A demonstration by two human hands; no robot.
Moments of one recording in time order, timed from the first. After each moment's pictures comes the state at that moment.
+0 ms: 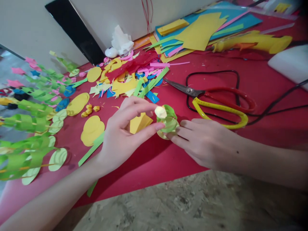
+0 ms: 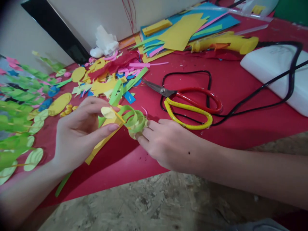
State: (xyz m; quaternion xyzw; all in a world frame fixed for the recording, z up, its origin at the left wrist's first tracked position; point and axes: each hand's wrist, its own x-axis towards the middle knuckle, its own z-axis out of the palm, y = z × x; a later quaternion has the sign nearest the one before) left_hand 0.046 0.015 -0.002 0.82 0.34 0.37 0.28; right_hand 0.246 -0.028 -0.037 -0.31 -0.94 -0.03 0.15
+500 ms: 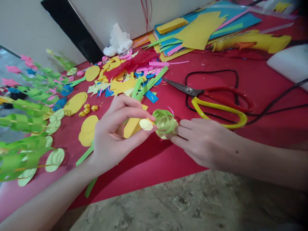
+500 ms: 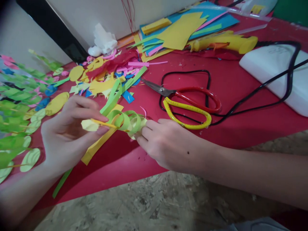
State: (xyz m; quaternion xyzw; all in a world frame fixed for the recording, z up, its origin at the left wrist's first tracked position) left_hand 0.037 0.015 0.002 0.83 0.31 0.38 0.24; right_hand 0.247 -0.029 -0.035 -0.31 -0.94 -0.03 0.14
